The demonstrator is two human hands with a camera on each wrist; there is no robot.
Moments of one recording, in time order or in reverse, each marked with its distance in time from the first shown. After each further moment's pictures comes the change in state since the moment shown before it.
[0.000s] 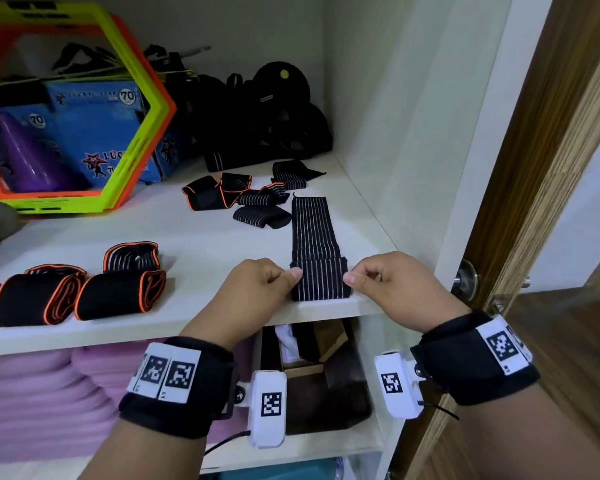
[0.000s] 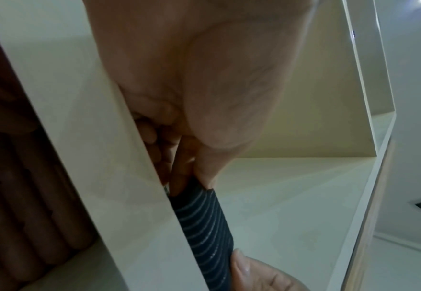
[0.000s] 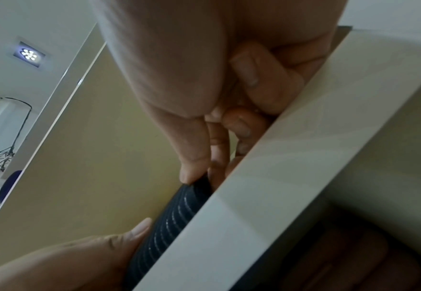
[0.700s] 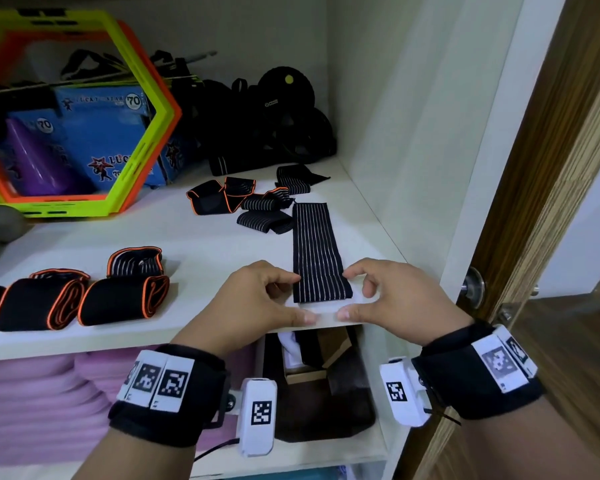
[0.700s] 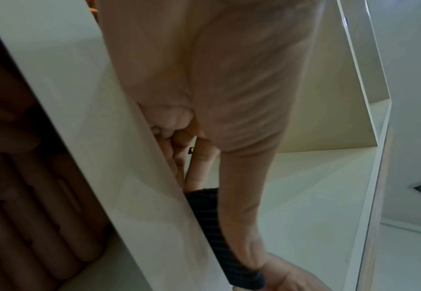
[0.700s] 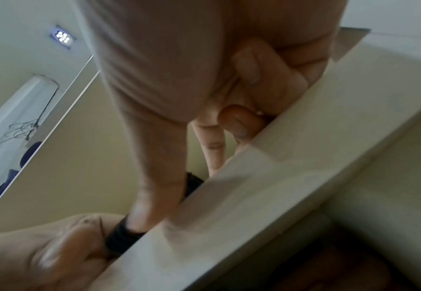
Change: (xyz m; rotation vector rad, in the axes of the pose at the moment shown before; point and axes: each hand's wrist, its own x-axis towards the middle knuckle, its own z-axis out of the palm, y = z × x) left_hand -0.001 -0.013 -0.006 -0.037 -0.037 0.029; right_hand -0.003 -0.008 -0.002 -0.192 -0.064 0.015
